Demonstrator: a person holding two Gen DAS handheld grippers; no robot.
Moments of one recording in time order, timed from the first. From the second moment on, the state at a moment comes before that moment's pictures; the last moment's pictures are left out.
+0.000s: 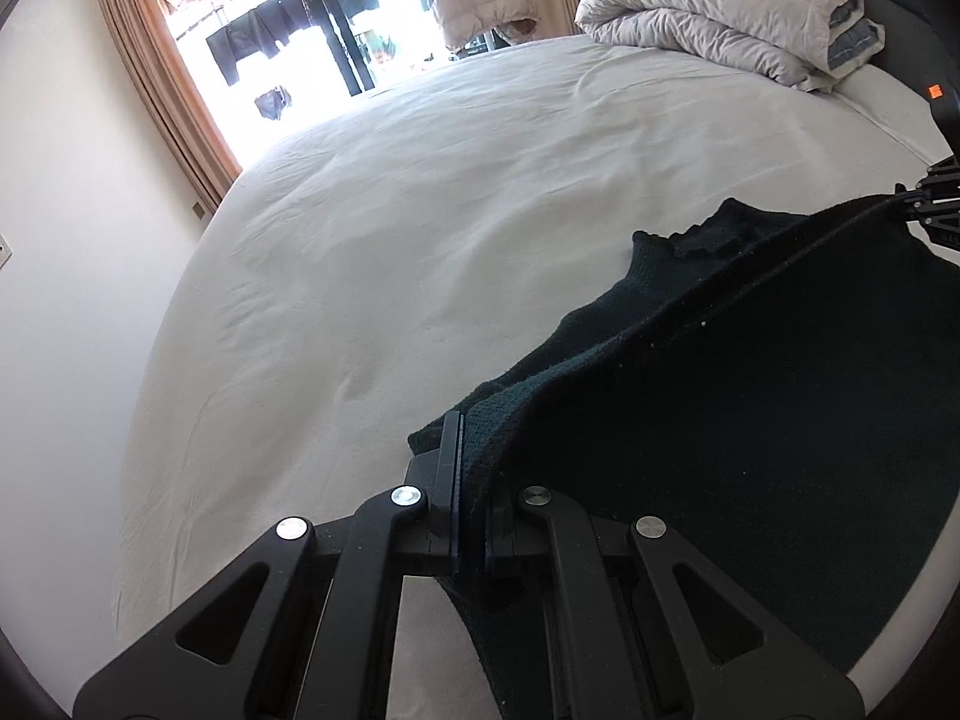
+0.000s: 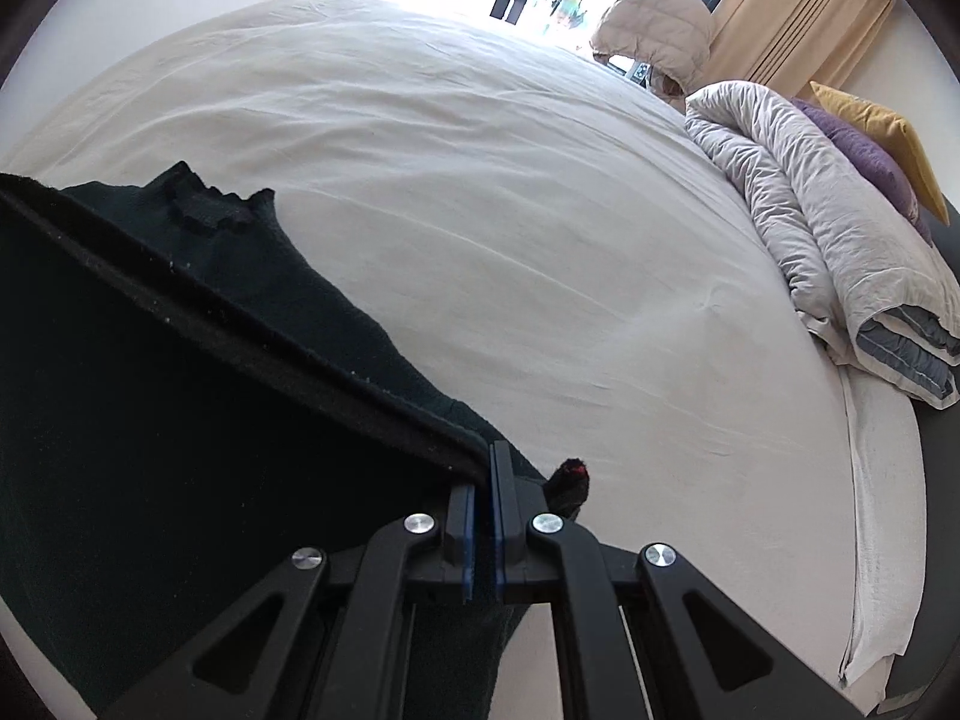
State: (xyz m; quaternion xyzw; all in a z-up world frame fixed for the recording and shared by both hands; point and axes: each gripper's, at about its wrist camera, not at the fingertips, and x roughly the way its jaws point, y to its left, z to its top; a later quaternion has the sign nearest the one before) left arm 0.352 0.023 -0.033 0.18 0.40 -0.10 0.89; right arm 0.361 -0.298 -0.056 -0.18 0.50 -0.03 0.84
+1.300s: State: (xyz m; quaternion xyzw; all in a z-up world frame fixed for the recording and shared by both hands) left arm 0.344 0.004 -0.107 0.08 0.47 -0.05 0.88; right arm 0.280 -0.373 -0.083 0.29 0.39 -0.06 0.87
